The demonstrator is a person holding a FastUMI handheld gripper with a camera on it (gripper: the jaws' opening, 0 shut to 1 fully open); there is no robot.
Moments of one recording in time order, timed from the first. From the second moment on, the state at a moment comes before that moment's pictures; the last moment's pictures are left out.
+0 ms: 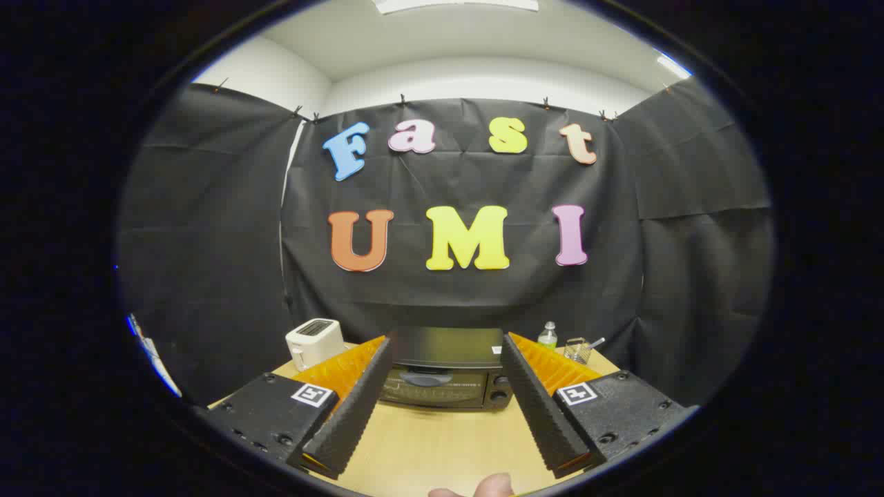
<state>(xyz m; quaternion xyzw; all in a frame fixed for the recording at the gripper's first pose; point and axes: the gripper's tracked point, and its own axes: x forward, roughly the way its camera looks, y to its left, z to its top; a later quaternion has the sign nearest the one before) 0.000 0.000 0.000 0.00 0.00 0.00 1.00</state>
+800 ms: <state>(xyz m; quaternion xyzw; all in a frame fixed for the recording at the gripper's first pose) -0.022 -0.010 -0.006 0.01 0.01 -0.01 1.00</state>
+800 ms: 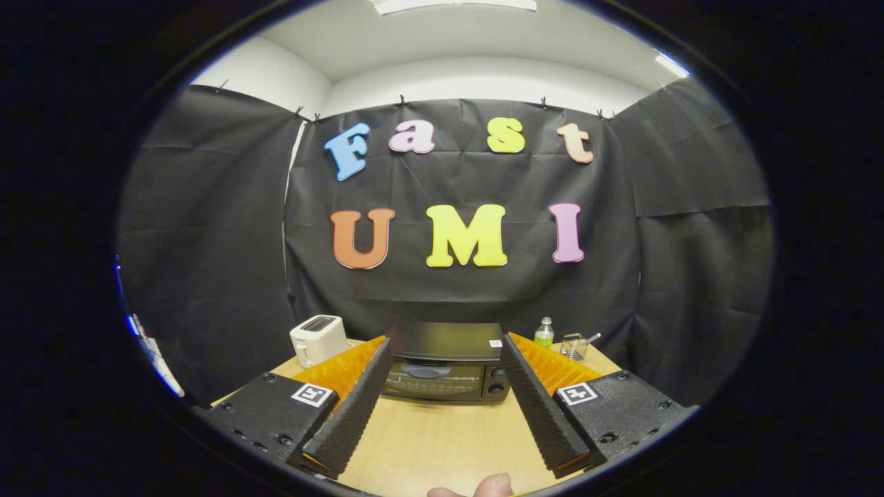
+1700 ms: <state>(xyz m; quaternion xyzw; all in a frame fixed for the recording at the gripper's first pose) 0.100 0.026 -0.059 0.06 0.09 0.00 0.99</state>
